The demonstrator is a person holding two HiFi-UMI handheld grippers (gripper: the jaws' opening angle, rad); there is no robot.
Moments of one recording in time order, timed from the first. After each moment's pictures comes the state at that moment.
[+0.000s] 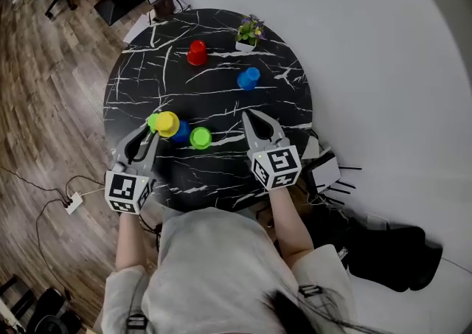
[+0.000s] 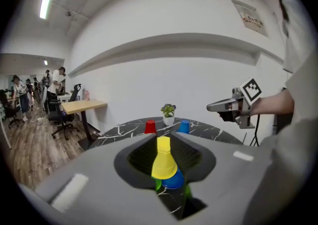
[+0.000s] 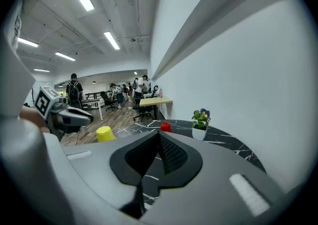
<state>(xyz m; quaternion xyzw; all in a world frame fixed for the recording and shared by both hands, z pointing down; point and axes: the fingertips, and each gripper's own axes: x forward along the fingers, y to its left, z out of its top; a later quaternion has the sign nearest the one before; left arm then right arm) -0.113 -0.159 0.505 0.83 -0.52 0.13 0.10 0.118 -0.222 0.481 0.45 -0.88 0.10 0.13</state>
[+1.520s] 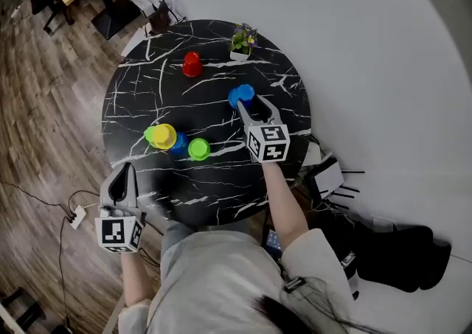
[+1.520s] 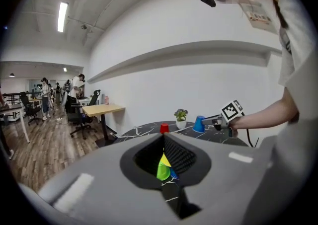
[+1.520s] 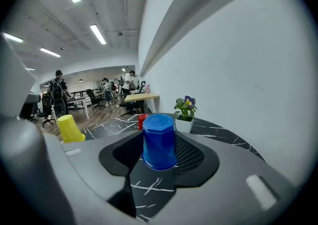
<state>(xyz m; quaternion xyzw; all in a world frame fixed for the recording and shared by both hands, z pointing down) -0.156 -0.103 0.475 0.78 -0.61 0.11 0.09 0.148 -0.302 0.549 0.51 -0.84 0.13 0.15</state>
